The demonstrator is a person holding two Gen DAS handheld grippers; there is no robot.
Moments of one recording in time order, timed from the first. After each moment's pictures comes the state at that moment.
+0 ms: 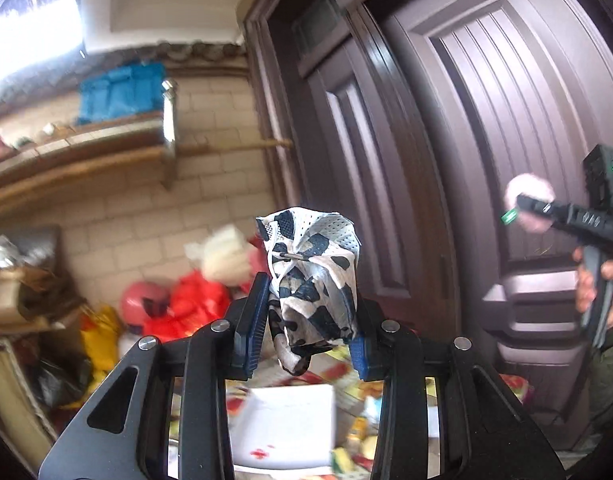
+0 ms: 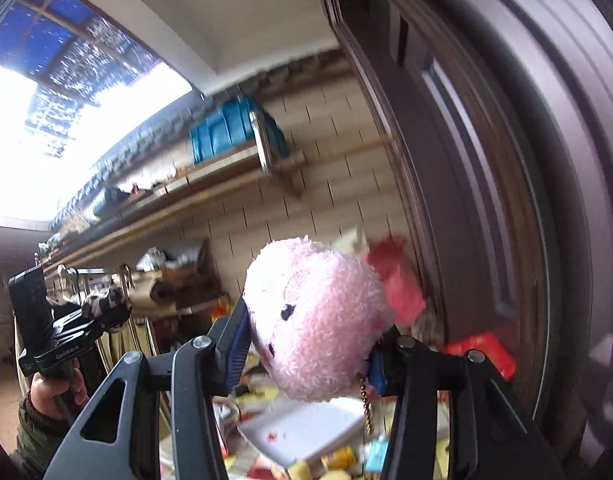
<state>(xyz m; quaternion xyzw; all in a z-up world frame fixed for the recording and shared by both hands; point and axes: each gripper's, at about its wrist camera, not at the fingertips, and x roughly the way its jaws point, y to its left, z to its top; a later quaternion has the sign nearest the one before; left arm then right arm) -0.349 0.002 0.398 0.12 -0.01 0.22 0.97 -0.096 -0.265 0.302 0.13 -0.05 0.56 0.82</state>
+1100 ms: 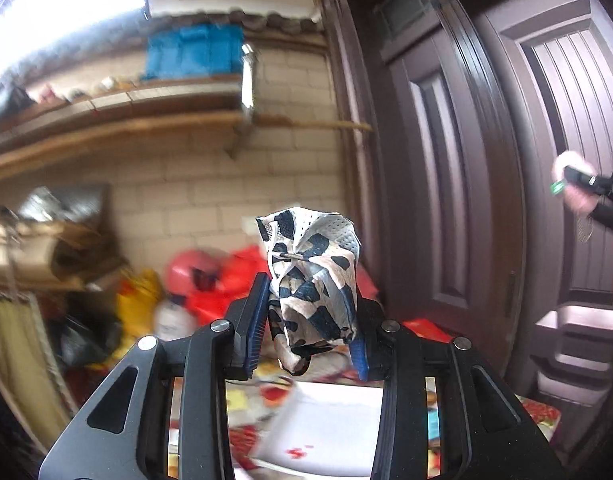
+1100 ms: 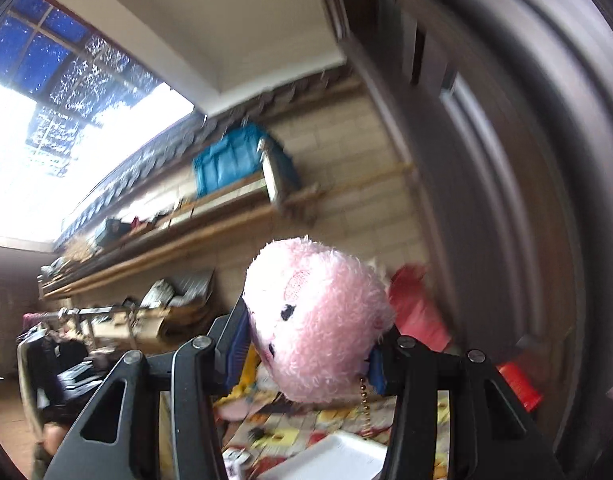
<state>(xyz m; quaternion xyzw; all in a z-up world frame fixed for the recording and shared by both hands) -0.314 0.119 0.392 0.02 0.01 0.29 0.96 -0.085 -0.169 0.347 0.14 -0.02 0.59 0.79</state>
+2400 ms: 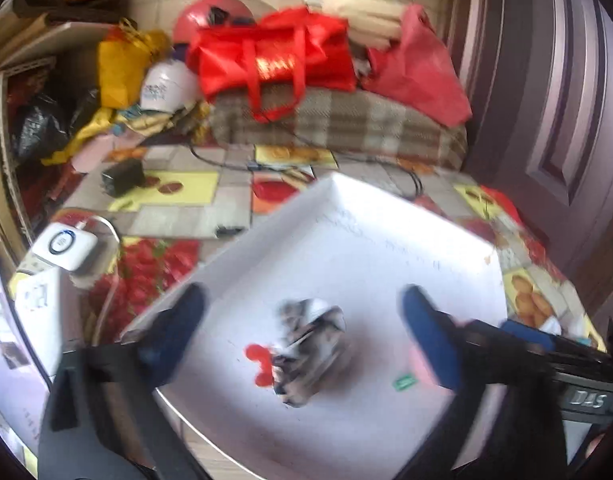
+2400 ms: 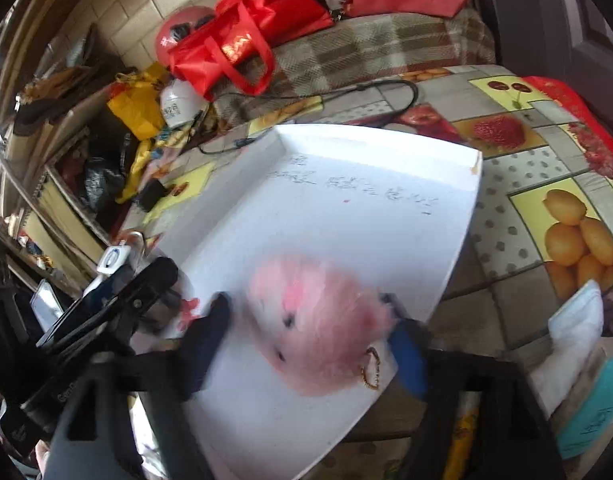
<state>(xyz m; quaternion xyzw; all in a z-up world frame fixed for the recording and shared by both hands) -0.103 0.305 0.060 -0.20 0.22 0.36 0.88 0.044 0.146 0.020 -0.03 0.37 0.52 0.77</state>
